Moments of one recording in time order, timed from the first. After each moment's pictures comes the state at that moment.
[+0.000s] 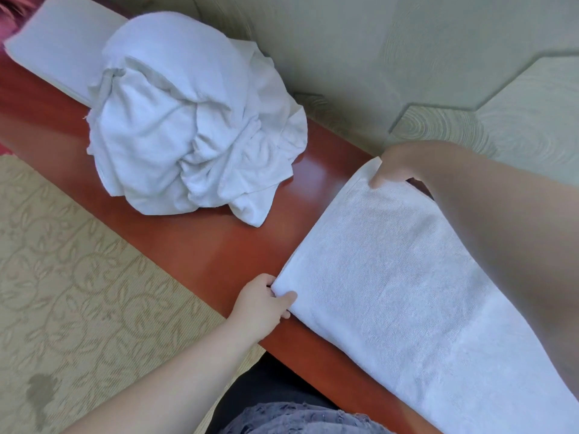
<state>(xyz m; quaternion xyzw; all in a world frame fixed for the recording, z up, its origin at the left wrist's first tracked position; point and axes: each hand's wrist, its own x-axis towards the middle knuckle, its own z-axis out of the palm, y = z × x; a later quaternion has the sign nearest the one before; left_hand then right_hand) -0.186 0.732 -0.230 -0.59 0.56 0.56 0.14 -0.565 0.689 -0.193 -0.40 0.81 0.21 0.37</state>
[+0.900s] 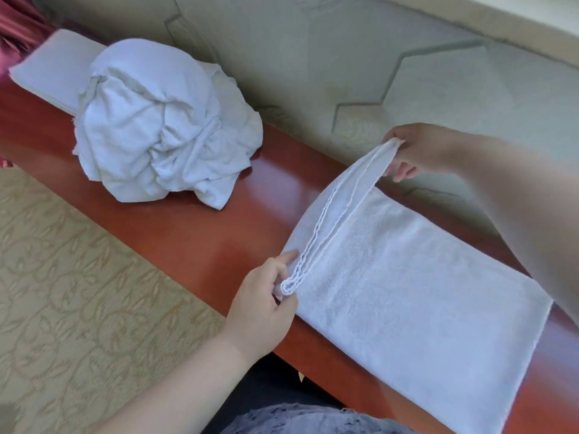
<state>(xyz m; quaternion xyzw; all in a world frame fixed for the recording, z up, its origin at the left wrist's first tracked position) -0.217 0.856 -0.145 -0.37 0.78 0.50 -0.11 -0.613 0.853 -0.101 -0.38 0.81 -0.16 0.42</state>
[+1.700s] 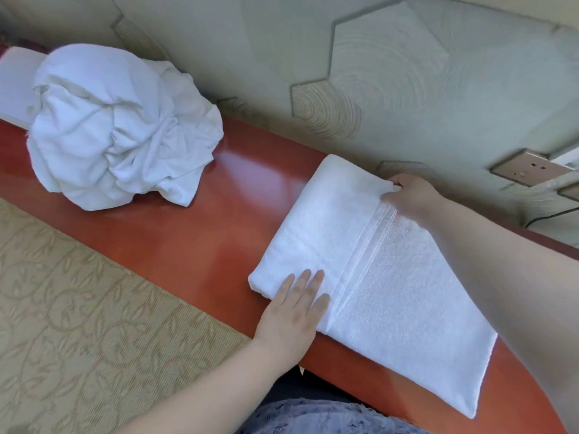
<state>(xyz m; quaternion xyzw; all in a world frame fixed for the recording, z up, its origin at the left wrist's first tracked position) -0.237 0.944 -0.252 -0.10 0.99 0.05 0.11 -0.604 0.988 -0.228 -0.18 0.87 -0.28 0.35</state>
